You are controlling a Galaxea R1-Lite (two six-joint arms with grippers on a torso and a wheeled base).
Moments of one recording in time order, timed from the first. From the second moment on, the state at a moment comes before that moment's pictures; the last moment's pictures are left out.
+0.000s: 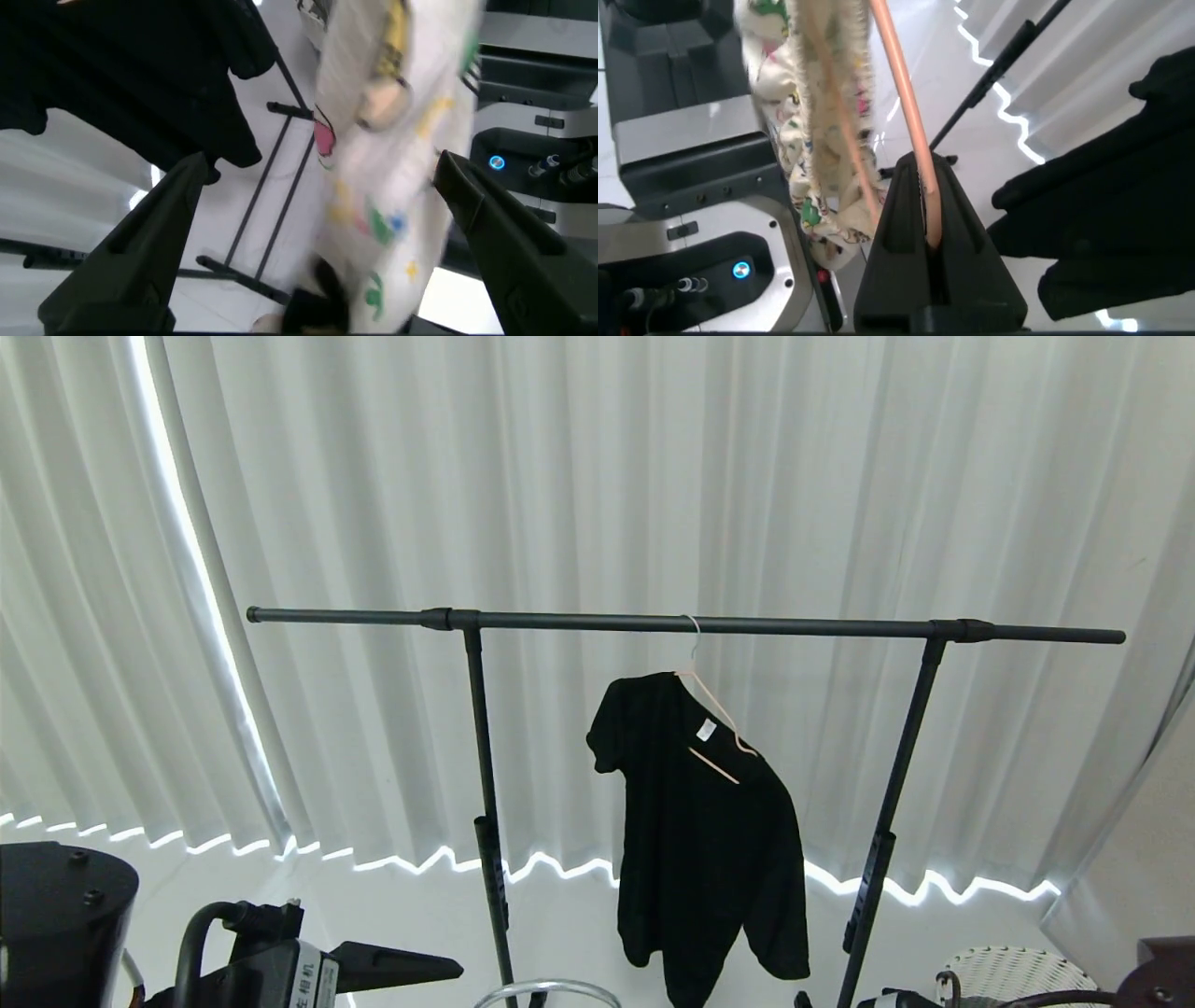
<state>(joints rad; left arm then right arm) -0.58 1.14 -0.37 -0.14 -0.54 0.52 1.28 1.42 -0.45 -0.52 -0.05 -0.07</state>
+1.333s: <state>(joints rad) -0.47 1.14 -0.35 -0.14 -0.45 0.52 1.20 1.42 -0.41 -0.60 -0.20 -0.05</state>
